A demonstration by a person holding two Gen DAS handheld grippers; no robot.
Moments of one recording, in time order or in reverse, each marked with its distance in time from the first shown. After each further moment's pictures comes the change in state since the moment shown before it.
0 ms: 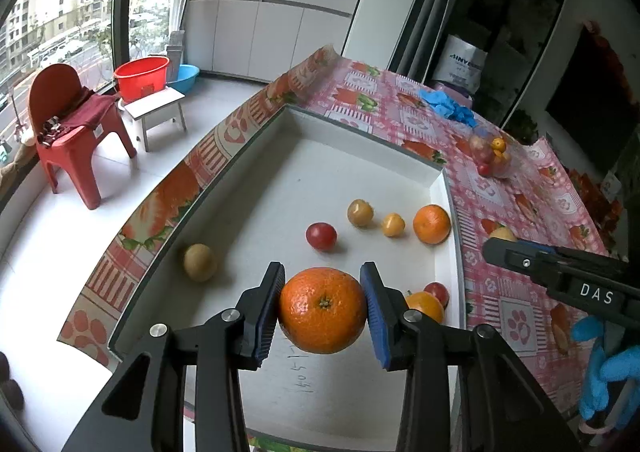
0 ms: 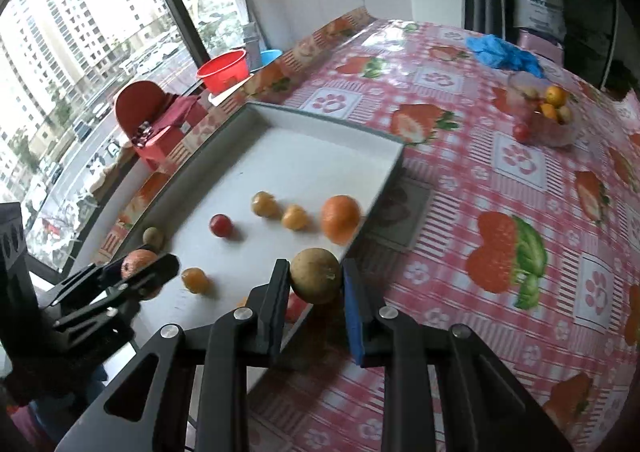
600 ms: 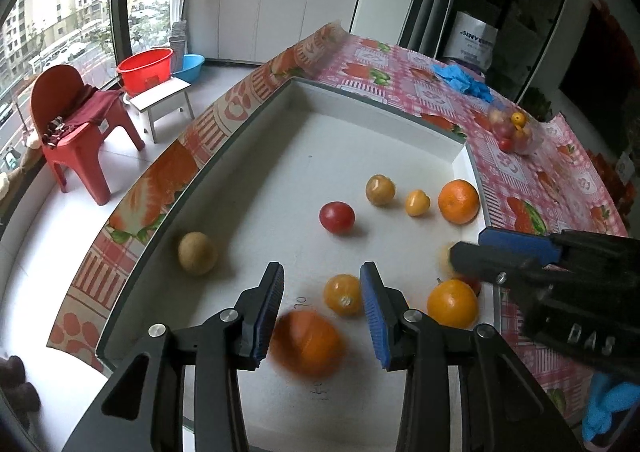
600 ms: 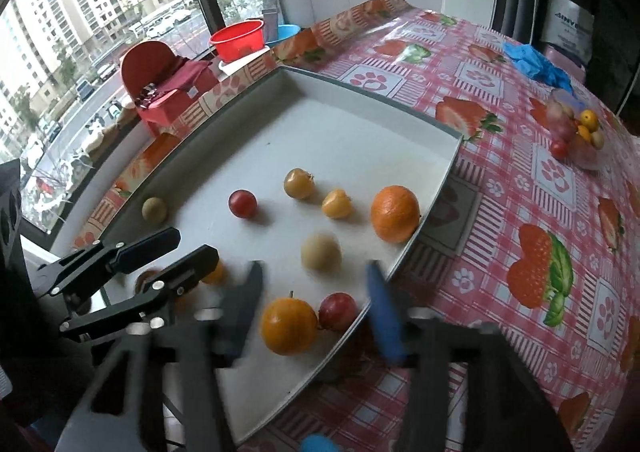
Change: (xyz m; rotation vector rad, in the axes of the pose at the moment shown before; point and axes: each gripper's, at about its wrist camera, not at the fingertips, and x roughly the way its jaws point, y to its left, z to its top) left arm 0.022 -0.001 -0.005 0.037 0.065 0.059; right arm 0.023 0.031 0.000 -0.111 0.057 -0.059
